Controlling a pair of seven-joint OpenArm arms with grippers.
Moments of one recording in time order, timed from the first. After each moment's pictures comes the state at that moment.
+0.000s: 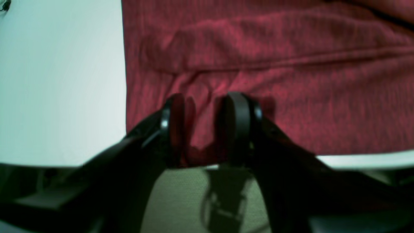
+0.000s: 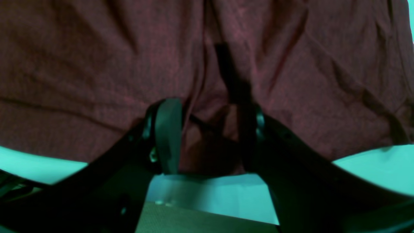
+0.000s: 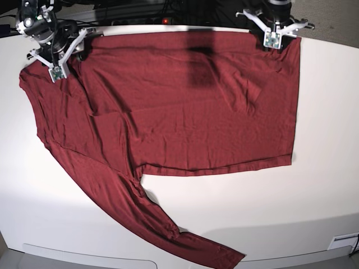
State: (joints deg) left arm 40.8 -10.9 13.1 98.6 8.9 12.0 17.5; right arm -35.1 18.2 21.2 103.5 9.6 26.2 -42.1
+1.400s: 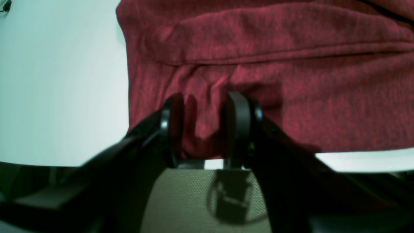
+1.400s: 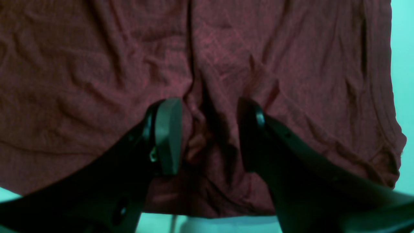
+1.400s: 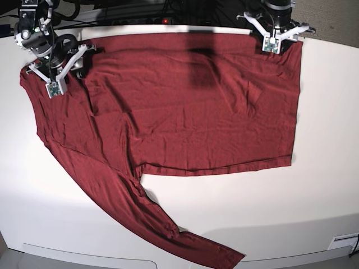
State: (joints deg) left arm 40.0 -10.7 13.3 101.8 13.0 12.5 24.6; right arm -29.4 18.2 21.2 103.5 13.2 26.2 -40.9
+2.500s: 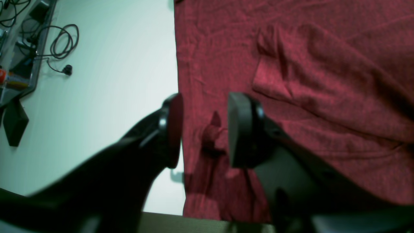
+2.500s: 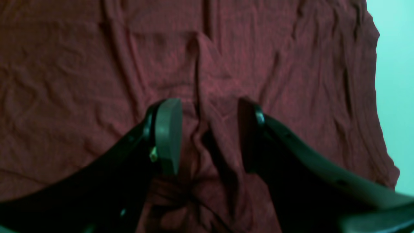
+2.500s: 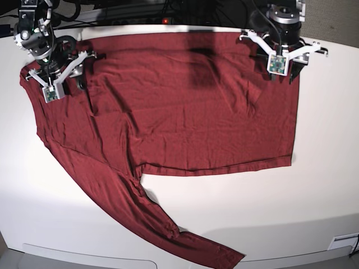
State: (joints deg) left arm 38.9 -11.1 13.4 117.5 20.6 16.8 26.6; right arm -29.3 18.1 21.2 103.5 14.2 26.2 -33.0
